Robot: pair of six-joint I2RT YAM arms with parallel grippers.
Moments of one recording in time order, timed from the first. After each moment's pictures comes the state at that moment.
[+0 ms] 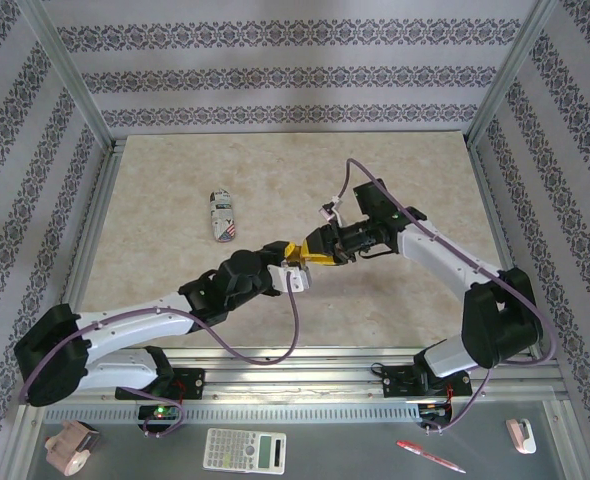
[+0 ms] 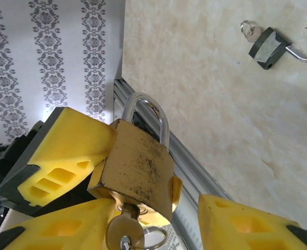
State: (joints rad) left arm -0.93 1.19 0.62 0.22 -0.14 0.81; right arm 0.42 1.46 1.03 -0.55 -1.05 0.56
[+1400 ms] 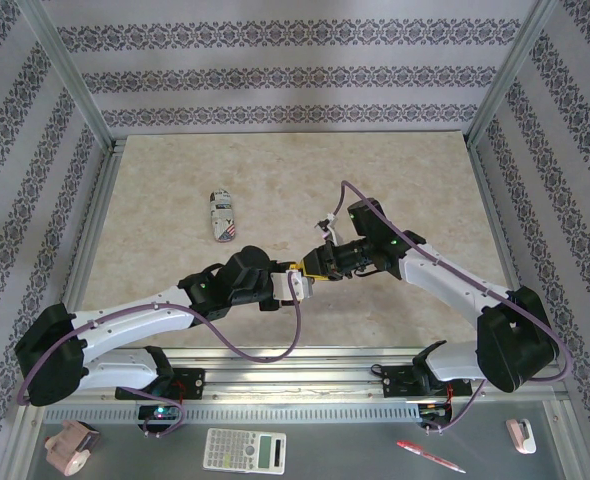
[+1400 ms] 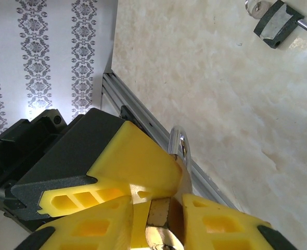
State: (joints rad) left arm -0.93 1.21 0.71 -0.09 0.11 0.62; right arm 0.53 1.34 0.85 -0.37 -0.95 0.66
